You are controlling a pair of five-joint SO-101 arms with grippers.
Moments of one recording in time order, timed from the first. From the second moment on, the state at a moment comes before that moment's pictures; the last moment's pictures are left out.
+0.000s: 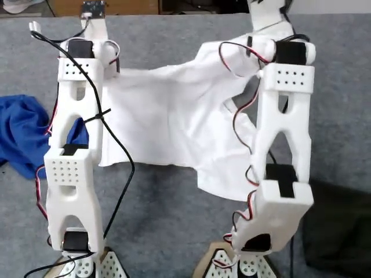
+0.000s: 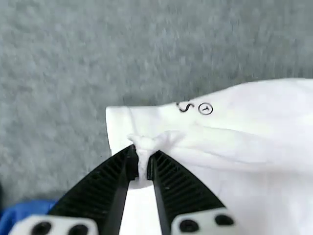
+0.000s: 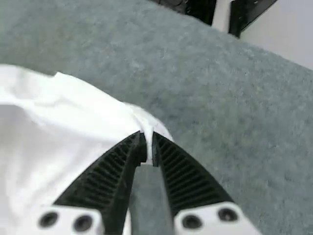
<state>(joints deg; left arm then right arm) -3.1 41.5 -54.1 82.9 -6.6 -0.8 15.4 -33.4 72.6 19.2</state>
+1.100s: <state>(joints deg) 1.8 7.0 -8.9 87.3 -10.4 2.9 -44.4 47.3 66.5 23.0</state>
